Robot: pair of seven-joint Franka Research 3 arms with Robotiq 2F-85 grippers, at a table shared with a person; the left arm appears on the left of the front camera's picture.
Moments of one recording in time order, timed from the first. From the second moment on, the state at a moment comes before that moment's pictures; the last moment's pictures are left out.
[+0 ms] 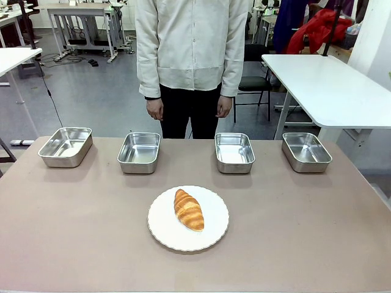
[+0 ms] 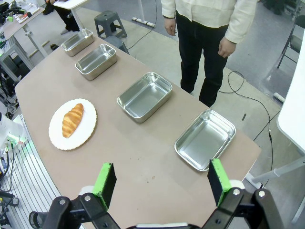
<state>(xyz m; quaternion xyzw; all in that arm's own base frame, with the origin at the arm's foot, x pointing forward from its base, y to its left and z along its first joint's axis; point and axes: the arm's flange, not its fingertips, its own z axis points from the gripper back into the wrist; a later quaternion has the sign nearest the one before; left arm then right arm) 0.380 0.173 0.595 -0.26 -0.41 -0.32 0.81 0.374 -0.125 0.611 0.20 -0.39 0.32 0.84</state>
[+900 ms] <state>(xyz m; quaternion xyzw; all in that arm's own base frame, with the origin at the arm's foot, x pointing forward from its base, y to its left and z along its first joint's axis) 0.380 0.173 0.595 -0.26 -0.41 -0.32 0.81 0.374 -0.125 0.611 0.20 -0.39 0.32 0.84</state>
